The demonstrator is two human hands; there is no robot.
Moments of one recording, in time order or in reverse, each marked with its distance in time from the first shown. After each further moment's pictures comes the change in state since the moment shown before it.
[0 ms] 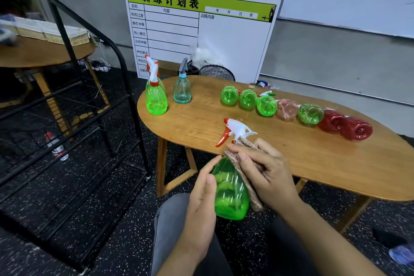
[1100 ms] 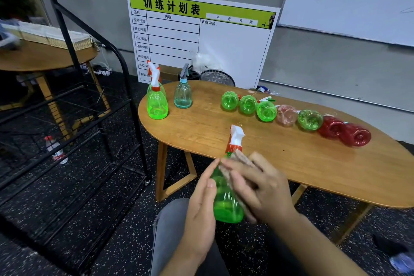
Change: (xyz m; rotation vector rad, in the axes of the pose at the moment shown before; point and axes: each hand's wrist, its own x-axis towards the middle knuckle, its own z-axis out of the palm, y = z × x) left_hand 0.004 0.000 0.001 -0.009 0.027 0.027; right_hand -0.010 -0.006 0.005 -0.213 0.017 -0.191
